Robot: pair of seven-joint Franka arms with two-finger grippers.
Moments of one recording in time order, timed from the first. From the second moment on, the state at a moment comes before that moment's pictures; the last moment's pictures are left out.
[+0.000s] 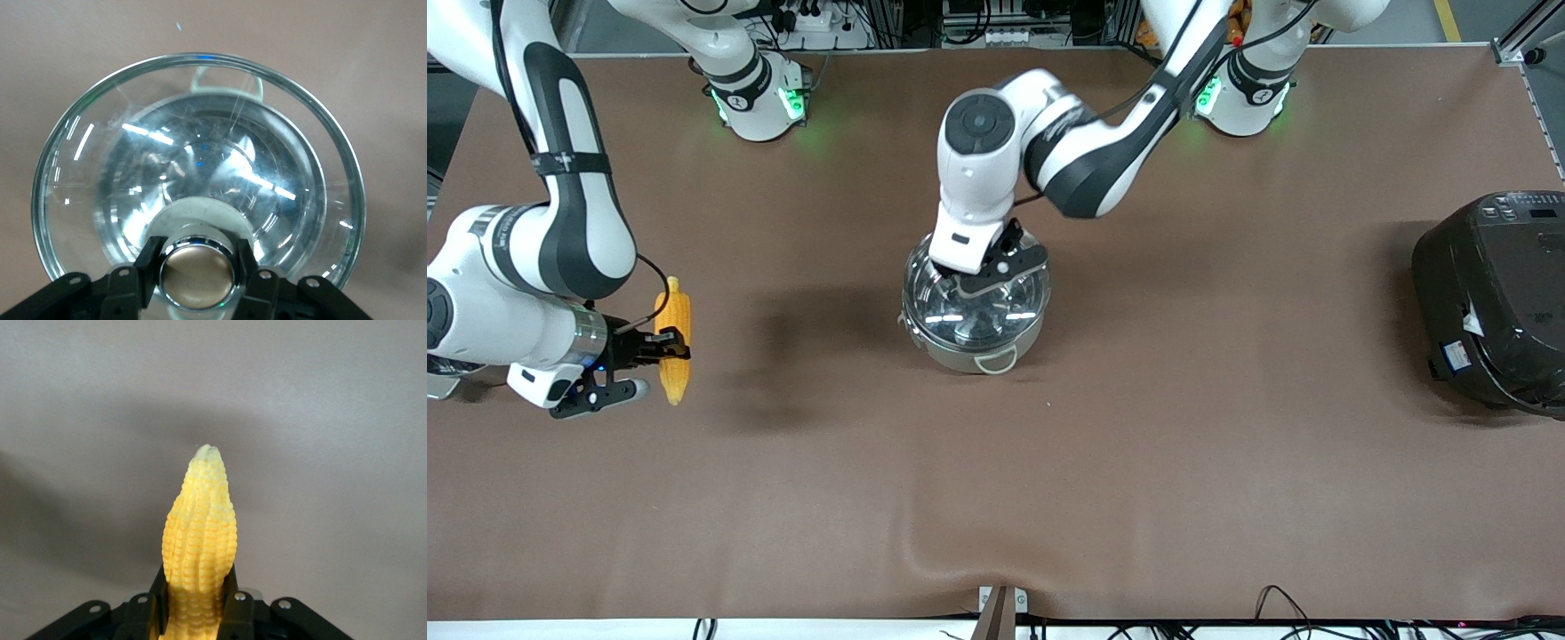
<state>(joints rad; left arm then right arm) -0.76 0.56 -0.10 -1.29 -0.01 1.90 -1.30 0.10 0.37 -0.12 -1.71 0.17 1.92 -0.32</state>
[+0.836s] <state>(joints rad) -0.23 0.23 -0.10 -1.55 0.00 1.67 -0.58 0.51 0.28 -0.12 -1.60 0.17 1.78 0.35</state>
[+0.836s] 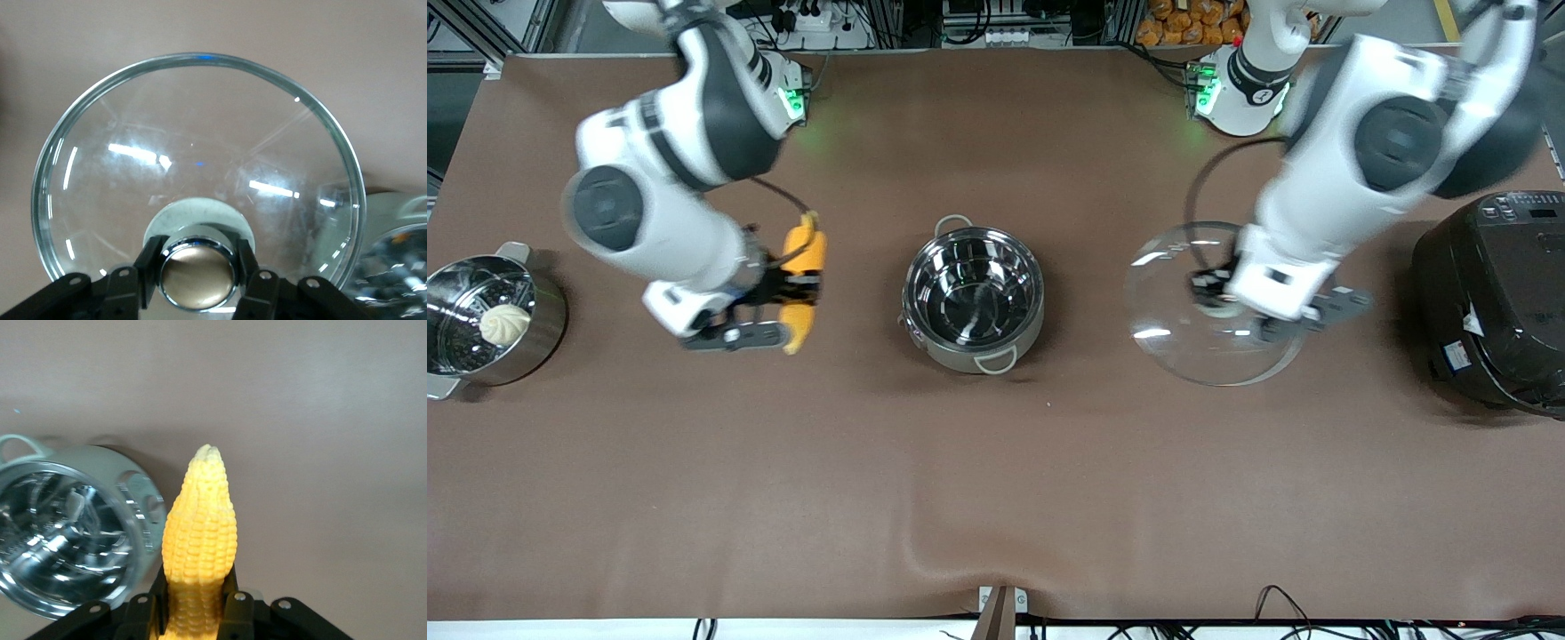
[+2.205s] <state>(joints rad) 0.07 0.22 -0.11 -2.29 -0.01 2.44 -0.30 0.82 0.55 -0.12 -1.60 0.12 2.16 0.82</state>
